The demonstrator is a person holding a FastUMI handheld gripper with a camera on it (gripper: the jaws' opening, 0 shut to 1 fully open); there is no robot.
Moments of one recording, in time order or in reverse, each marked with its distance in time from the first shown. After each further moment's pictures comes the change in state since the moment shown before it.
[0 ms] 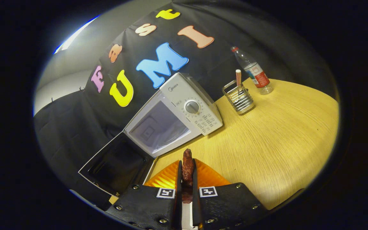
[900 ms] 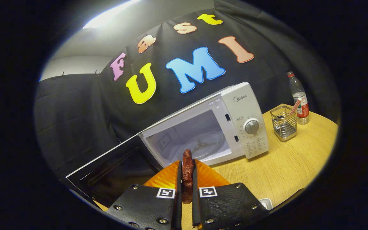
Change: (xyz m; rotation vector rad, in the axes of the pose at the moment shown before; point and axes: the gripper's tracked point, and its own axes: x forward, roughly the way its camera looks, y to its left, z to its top) arm 0.112 0.125 0.009 -0.221 -0.126 0.027
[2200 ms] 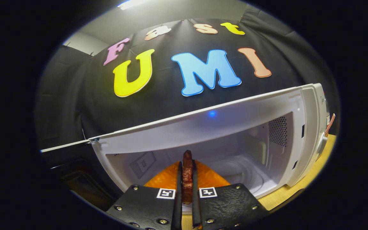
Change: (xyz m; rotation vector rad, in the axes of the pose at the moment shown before) arm 0.227 0.018 -0.005 -0.205 -0.152 -0.210
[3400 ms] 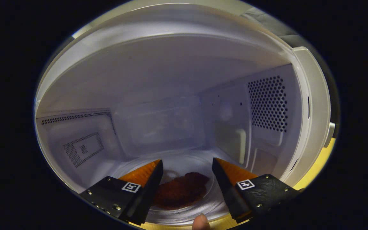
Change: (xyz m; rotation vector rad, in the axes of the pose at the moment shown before) arm 0.049 -0.093 -0.037 -0.108 0.020 -0.271
